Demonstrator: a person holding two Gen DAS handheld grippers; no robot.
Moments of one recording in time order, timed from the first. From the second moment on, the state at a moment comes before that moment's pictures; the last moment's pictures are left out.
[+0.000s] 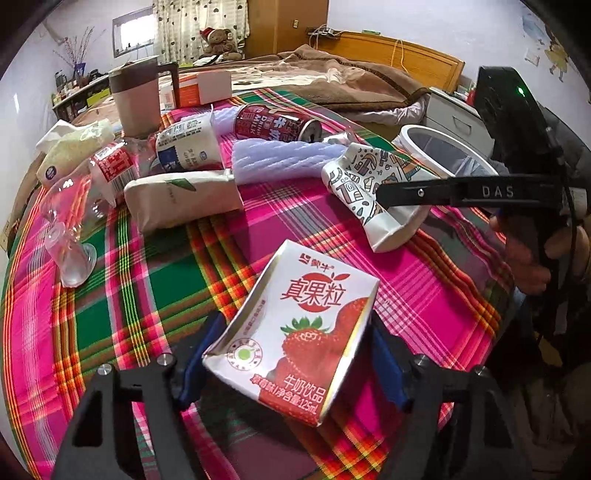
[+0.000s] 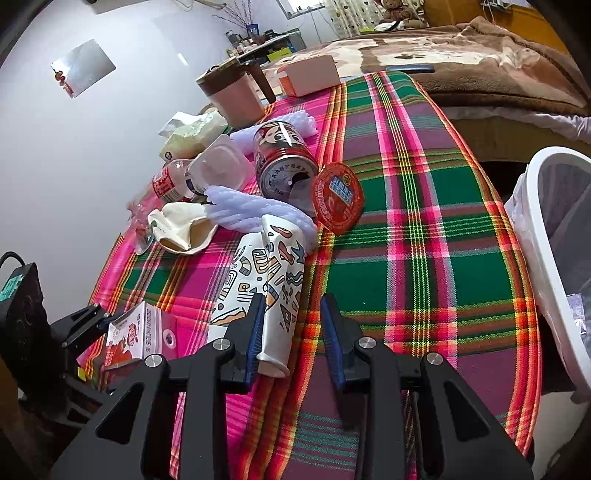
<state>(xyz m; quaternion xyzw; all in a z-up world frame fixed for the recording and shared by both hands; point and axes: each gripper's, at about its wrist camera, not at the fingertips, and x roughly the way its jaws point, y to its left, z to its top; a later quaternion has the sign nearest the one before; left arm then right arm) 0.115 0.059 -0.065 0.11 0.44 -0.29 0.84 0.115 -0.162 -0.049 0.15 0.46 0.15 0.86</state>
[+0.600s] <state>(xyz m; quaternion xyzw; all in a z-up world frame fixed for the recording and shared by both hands) 0.111 0.059 -0.065 0.06 0.44 -0.25 0.86 0.103 -0.158 -0.043 0.12 0.43 0.14 0.89</state>
